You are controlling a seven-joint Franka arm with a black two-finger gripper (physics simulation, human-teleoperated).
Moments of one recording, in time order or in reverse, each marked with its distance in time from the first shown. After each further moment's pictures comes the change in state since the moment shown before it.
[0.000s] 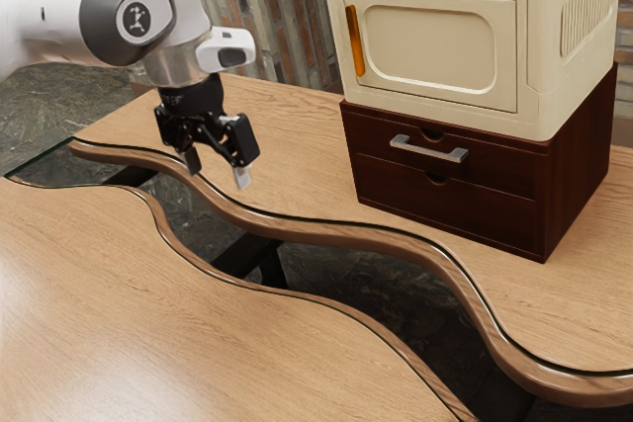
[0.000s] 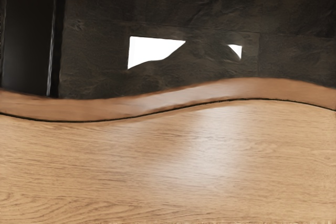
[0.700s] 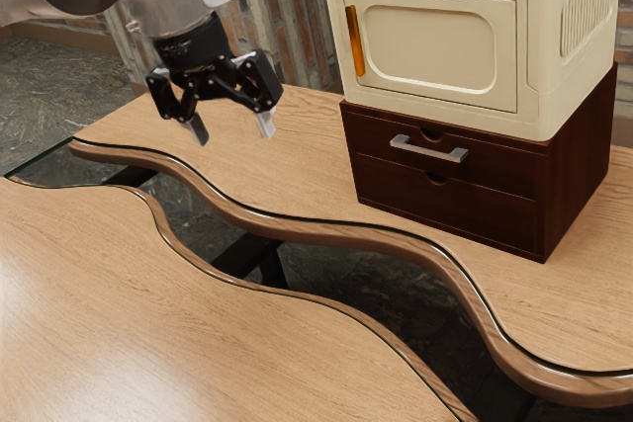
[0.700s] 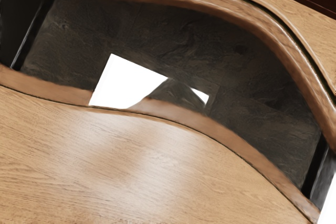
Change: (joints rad) arm -0.039 -0.048 -0.058 0.120 -0.070 -0.047 -0.481
